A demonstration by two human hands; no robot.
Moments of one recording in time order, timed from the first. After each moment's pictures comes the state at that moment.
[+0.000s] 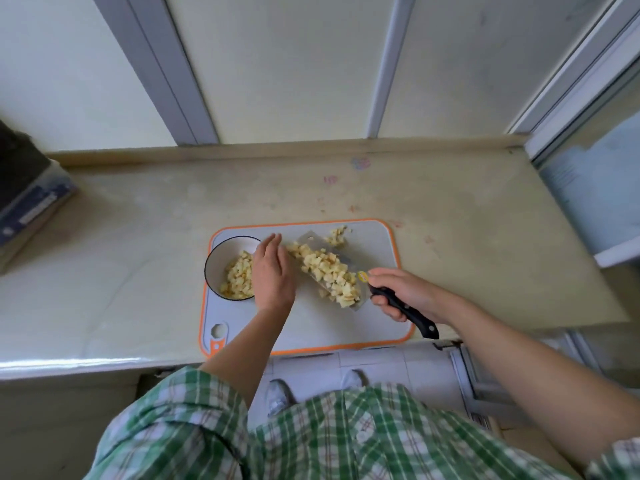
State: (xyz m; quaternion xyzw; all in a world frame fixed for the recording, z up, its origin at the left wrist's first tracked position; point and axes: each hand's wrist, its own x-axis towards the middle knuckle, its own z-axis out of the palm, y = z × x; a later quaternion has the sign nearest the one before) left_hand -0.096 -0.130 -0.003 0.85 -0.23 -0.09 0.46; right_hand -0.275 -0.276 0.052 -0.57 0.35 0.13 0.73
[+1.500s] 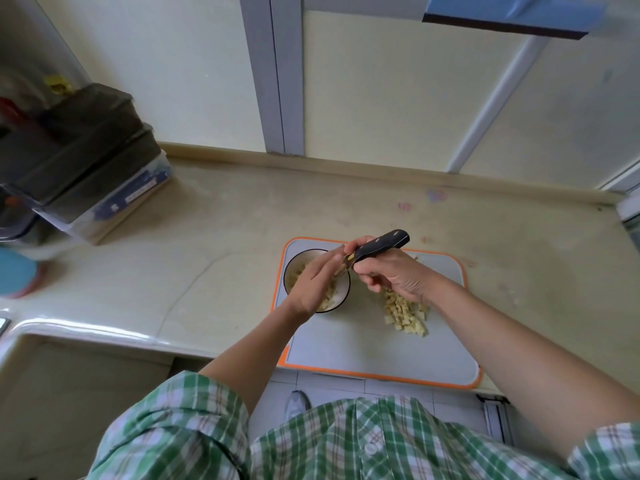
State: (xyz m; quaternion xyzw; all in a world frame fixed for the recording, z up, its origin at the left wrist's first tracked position) left_hand -0.030 -0.072 0.029 0.65 -0.32 -0.38 0.58; right_hand -0.118 -0.219 0.084 -0.64 0.20 0.08 0.73
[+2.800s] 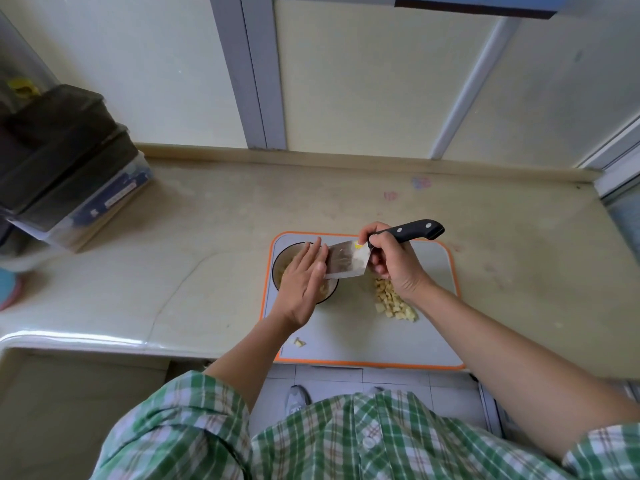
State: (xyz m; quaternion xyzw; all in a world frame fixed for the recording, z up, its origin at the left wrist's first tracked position) left_hand -0.036 -0.057 -0.009 0.80 -0.40 -0.19 0.41; right_hand -0.136 -0.205 0.091 -0.65 0.31 -0.13 0.68
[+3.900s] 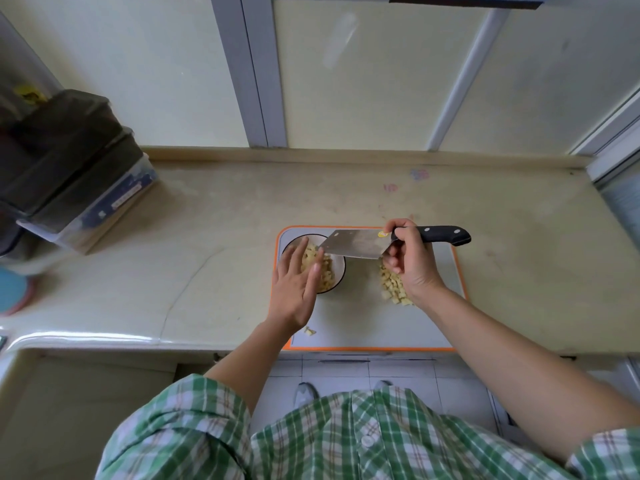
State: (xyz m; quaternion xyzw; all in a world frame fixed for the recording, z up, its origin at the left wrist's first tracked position) left_hand -0.043 -0.026 -0.002 0.85 -0.40 -0.12 0.32; right_hand -0.152 -0.191 0.075 -0.52 0.38 -0.26 0.72
